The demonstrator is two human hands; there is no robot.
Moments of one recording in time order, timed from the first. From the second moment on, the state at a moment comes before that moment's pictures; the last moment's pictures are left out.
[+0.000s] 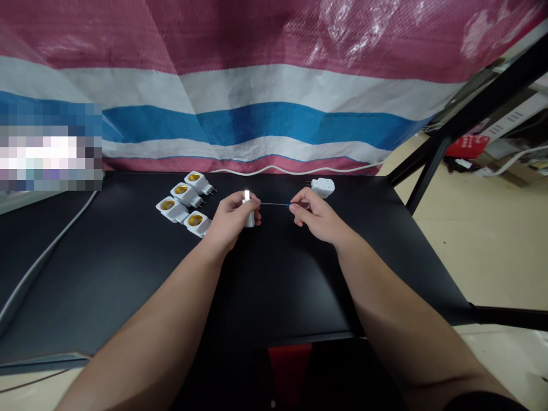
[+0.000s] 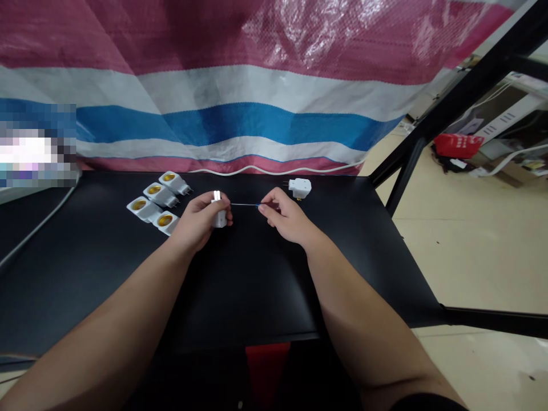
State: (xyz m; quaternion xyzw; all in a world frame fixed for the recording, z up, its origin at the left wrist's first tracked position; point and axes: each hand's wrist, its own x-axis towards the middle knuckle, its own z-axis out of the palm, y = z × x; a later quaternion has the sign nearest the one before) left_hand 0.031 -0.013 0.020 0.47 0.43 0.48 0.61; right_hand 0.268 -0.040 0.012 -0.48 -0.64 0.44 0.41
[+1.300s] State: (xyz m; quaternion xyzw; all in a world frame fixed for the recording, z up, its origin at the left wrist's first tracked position) left_hand 0.034 -0.014 0.014 0.51 0.44 0.44 0.59; right_hand 0.265 -0.040 0.014 -0.56 -0.58 0.42 0.41
